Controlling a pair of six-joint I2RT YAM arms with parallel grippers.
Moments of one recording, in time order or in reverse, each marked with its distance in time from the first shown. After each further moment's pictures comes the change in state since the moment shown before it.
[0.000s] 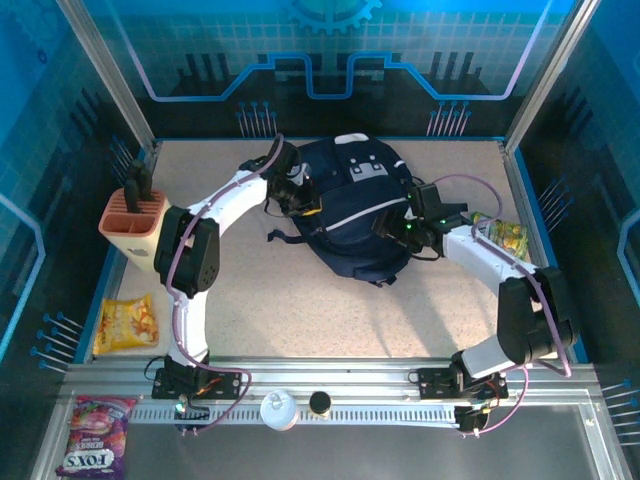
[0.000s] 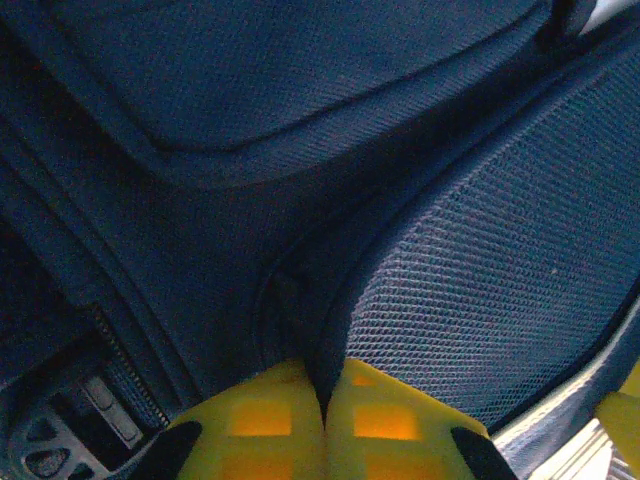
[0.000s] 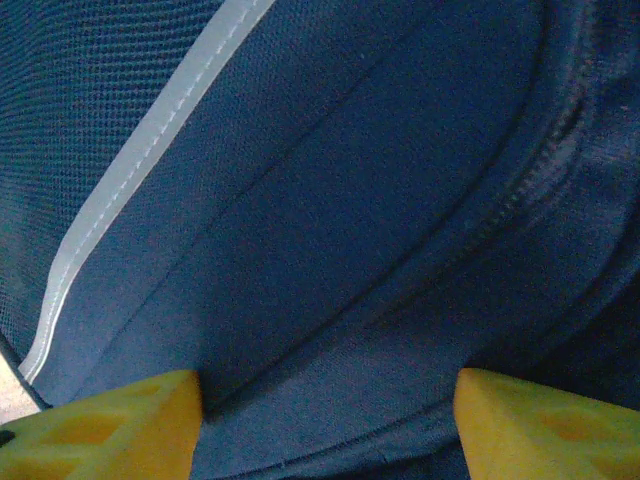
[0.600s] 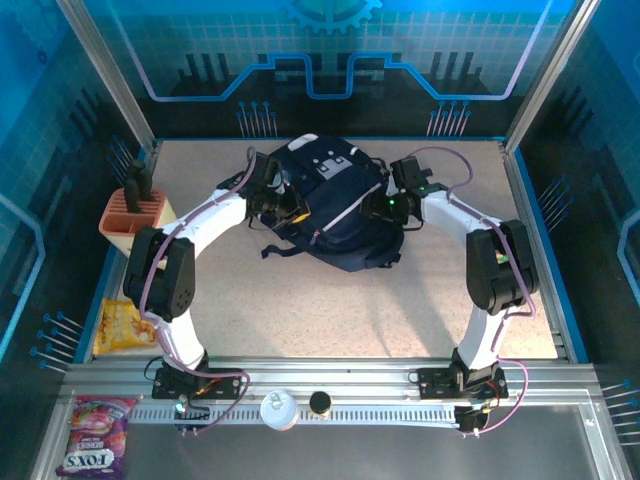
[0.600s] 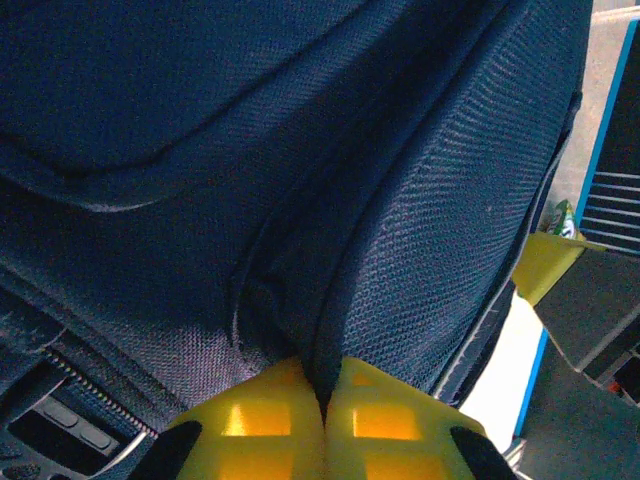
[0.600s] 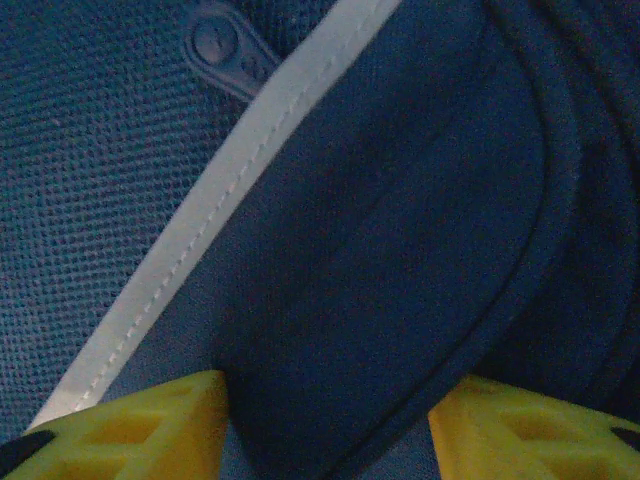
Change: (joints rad) left arm 0.034 -0.249 -0.329 0.211 0.012 -0.245; right arm -0.005 0.346 0.366 -0.067 -0.044 -0.212
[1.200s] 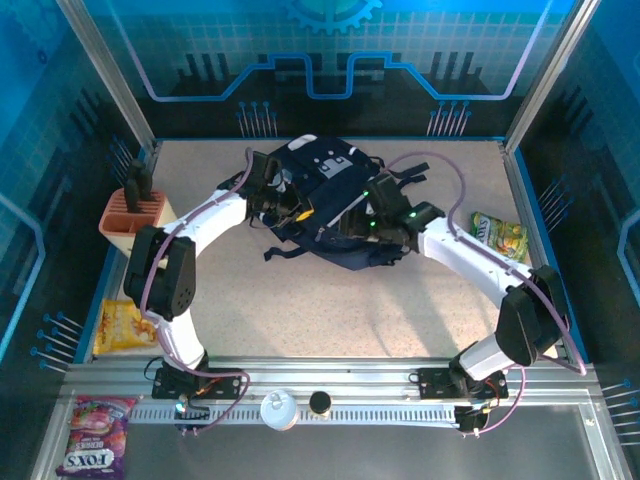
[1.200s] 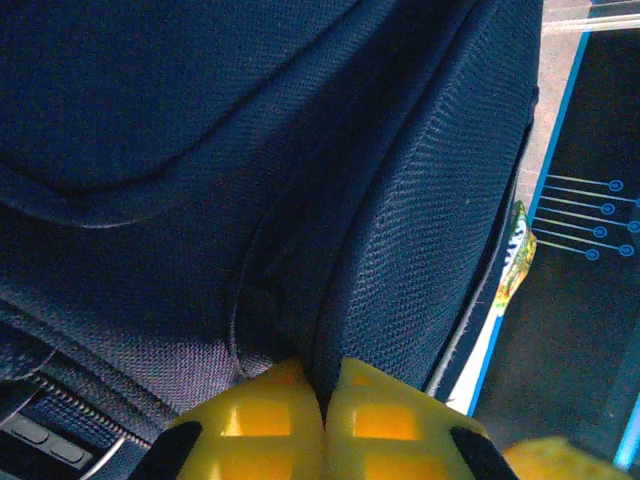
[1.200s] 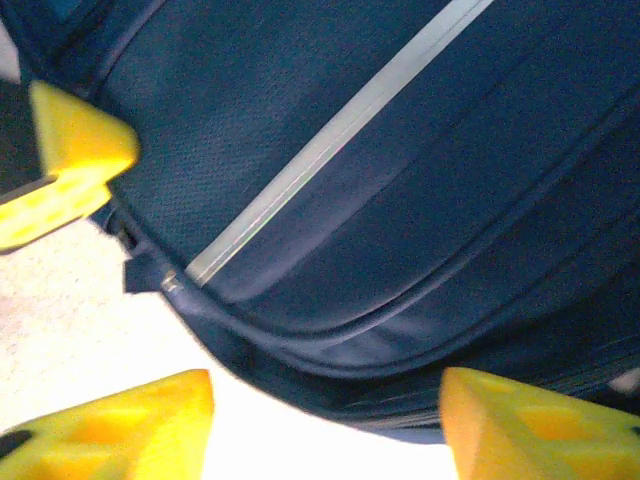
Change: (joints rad) left arm 0.003 0.010 -0.002 0.058 0.065 -0.075; right arm 0.325 -0.333 -0.123 -0.137 0.234 0.150
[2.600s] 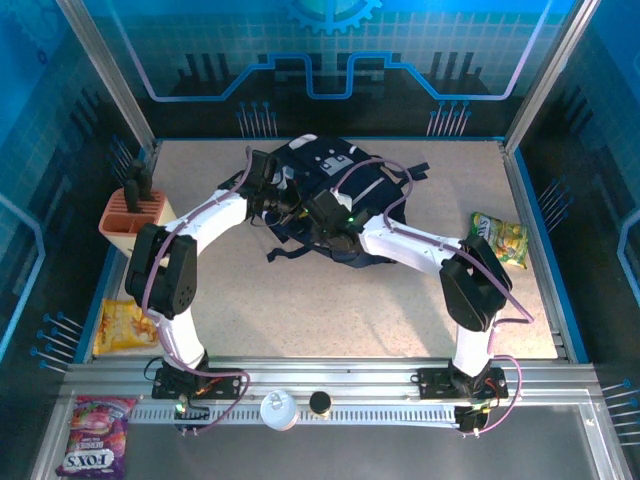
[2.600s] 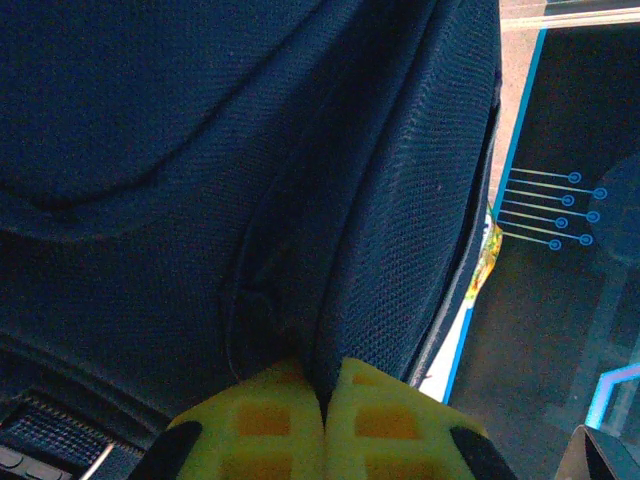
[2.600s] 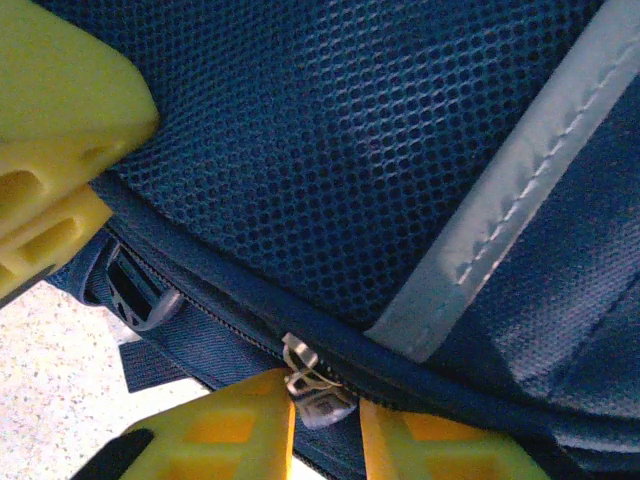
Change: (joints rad) left arm 0.005 0.011 0.000 0.066 0.054 -0.021; right arm 0.187 0.328 0.218 0.005 0.267 0.265
